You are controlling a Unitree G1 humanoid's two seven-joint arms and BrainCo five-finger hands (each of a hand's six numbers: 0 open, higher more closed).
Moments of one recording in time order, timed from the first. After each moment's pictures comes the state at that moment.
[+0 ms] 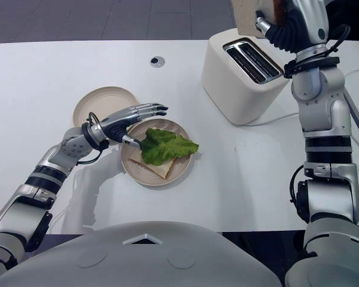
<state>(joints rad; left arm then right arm) -0.28 0.54 -0.31 0.45 0.33 -0.95 -0.32 -0.51 -0.69 -0.05 0.15 -0.54 -0.33 -0.12</state>
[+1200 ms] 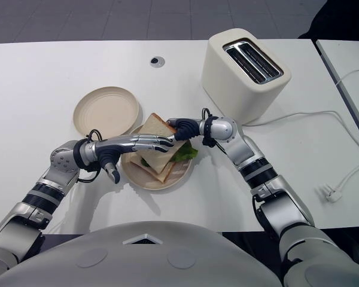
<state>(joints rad) -0.12 0.59 -0.39 0.29 -0.15 -1.01 -0.87 -0.38 -0.42 0.49 0.19 -0.20 -0.11 0.78</state>
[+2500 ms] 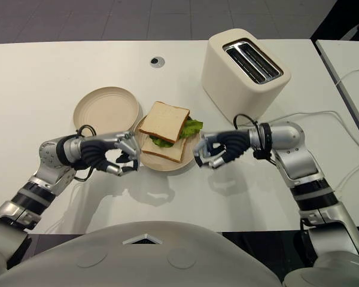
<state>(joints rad) -0.10 0.72 -0.49 0.17 -0.46 -0.94 -1.05 -0.11 -0.77 0.28 -0.04 0.26 -0.36 1.30</state>
